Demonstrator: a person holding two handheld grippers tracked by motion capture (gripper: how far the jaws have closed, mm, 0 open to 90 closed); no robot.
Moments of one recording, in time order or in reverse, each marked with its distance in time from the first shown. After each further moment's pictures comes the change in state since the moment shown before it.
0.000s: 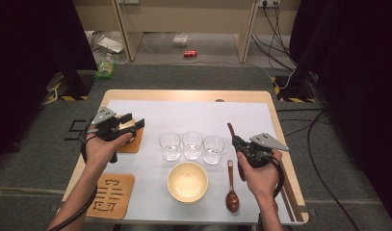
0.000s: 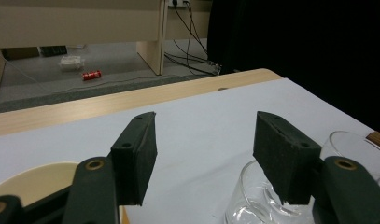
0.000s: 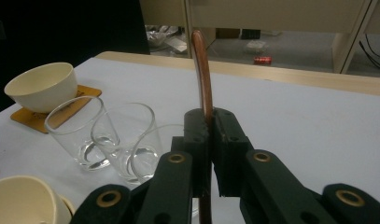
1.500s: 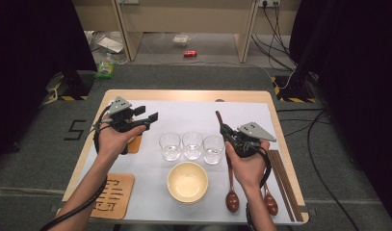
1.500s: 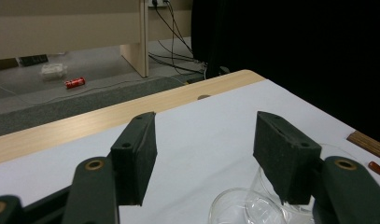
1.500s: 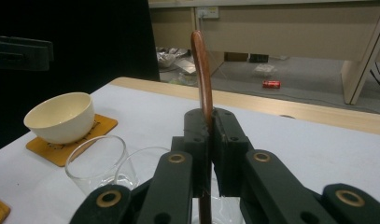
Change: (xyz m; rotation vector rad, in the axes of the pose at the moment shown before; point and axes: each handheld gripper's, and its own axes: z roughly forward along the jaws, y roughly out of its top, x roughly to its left) left arm -0.027 0.028 0.025 0.021 -0.057 0.058; right arm 0.025 0.027 0.021 -0.085 0.033 -0.020
